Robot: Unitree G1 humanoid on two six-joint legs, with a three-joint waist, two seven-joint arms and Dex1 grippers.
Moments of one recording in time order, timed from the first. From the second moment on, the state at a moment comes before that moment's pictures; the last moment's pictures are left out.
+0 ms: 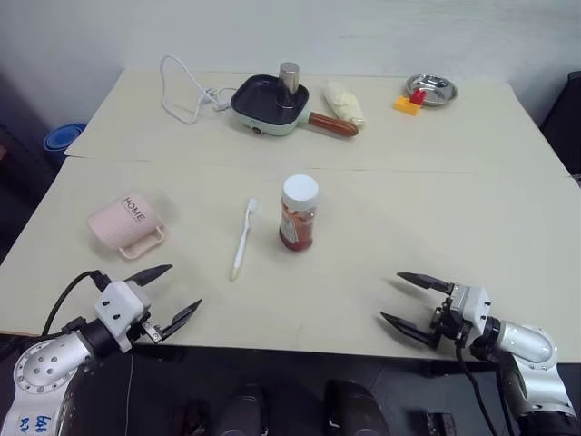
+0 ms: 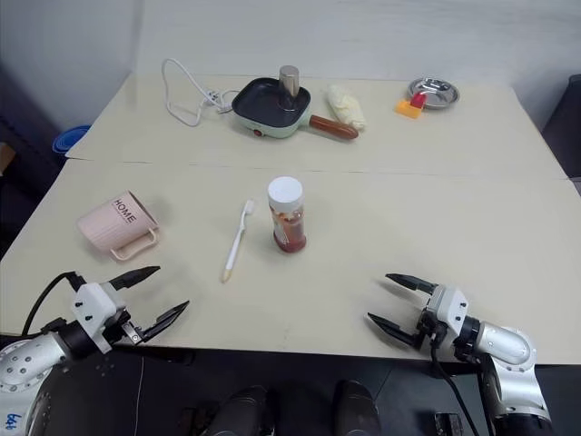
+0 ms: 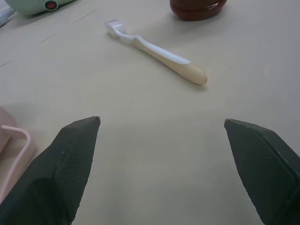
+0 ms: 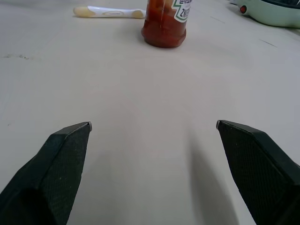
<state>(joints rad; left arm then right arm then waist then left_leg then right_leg) 0.29 0.61 0.34 -0.26 -0.27 -0.07 -0.75 0.03 -0.57 -0.16 0.18 0.40 -0.38 1.19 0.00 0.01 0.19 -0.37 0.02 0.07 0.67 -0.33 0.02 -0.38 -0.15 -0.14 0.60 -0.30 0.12</state>
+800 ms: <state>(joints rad) 0.29 0.61 0.34 -0.30 -0.37 0.00 -0.81 -0.01 -0.55 -0.09 0.04 0.40 -0.27 1.13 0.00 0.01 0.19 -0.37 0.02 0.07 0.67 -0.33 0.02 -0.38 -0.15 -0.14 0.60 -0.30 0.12</state>
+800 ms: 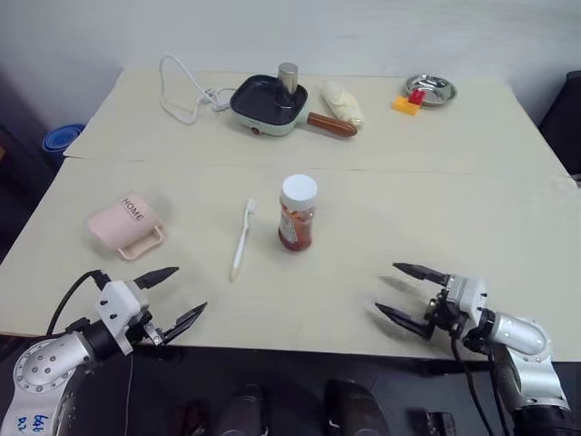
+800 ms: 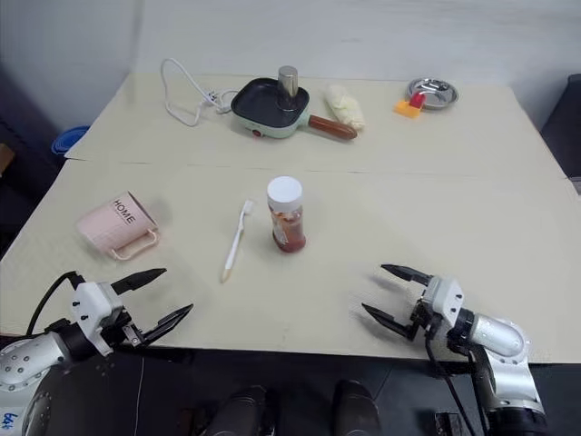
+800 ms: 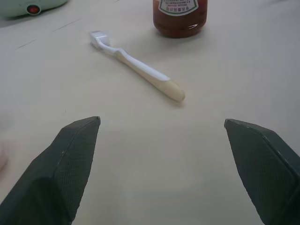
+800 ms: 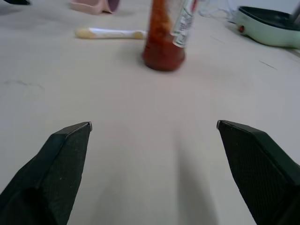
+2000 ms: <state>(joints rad) 0.16 0.57 0.25 -0.42 -0.55 0.18 -0.83 -0.38 -0.57 -0.25 0.25 0.31 0.04 0.63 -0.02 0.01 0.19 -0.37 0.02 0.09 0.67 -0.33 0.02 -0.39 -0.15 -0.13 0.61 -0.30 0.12</state>
